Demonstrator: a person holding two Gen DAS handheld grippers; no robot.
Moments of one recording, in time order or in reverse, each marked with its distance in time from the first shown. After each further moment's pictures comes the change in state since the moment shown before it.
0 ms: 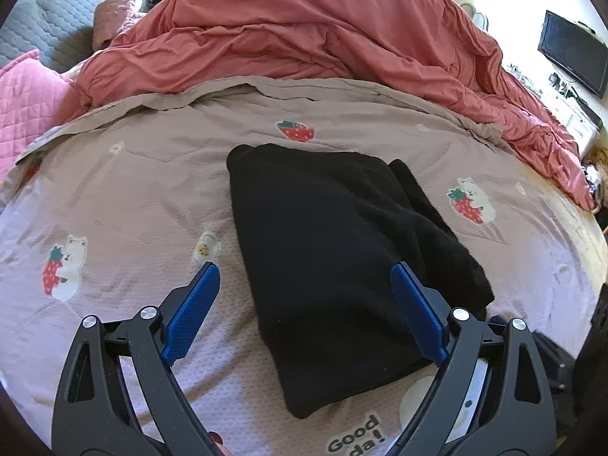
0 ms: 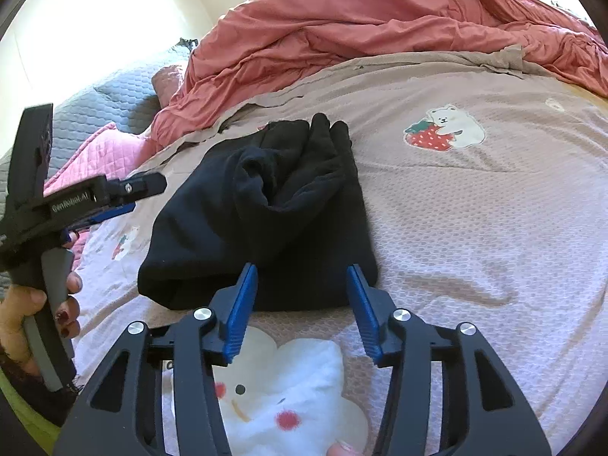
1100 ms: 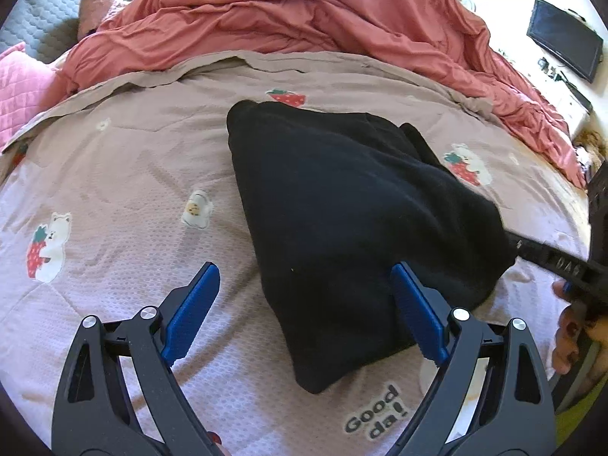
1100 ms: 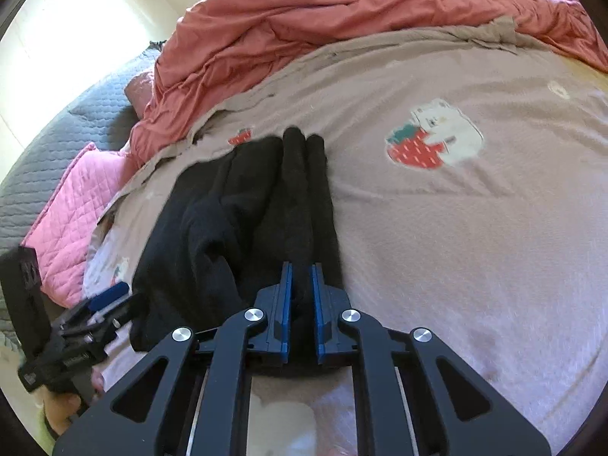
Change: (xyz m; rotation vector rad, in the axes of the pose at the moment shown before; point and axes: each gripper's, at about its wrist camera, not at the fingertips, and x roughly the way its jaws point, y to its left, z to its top) left arm 0.010 0.006 -0.030 0.038 0.050 -0.066; right arm 0.023 -0.031 0.045 0.118 0.097 -0.011
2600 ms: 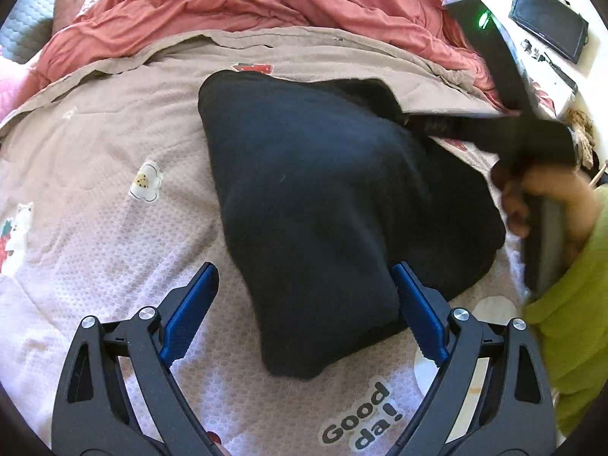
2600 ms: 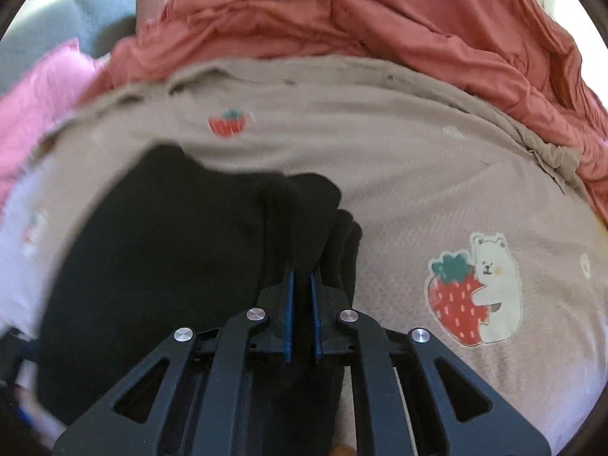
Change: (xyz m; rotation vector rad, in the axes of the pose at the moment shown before) left arm 0.029 -0.020 -0.021 0.041 0.040 -0.064; right arm 0.107 0.053 0.081 -0.410 0.066 -0.261
